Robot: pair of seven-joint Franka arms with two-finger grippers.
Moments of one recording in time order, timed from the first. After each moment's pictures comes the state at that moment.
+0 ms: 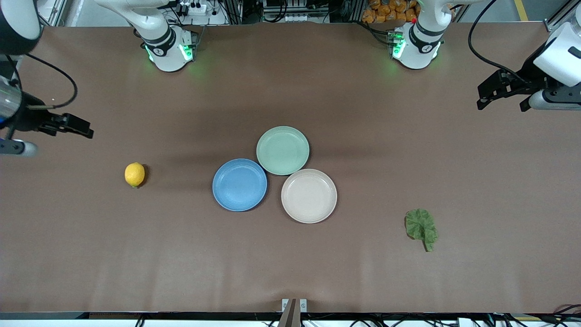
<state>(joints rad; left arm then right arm) -0.05 -0.05 -0.09 -1.56 -0.02 1.55 -0.10 0.02 0.06 -0.03 -1.55 0.02 1.54 0.09</state>
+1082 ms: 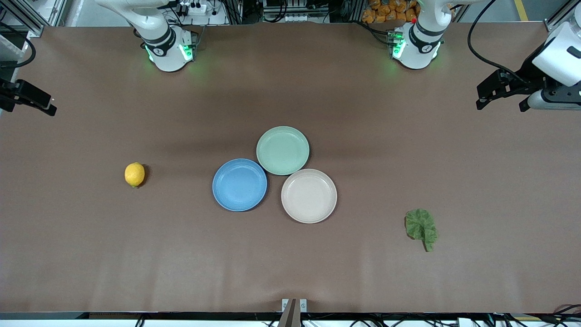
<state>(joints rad) -0.06 -0.05 -0.09 -1.55 -0.02 1.55 -0.10 0.01 0.03 -0.05 -1.42 0.00 1.39 0.07</state>
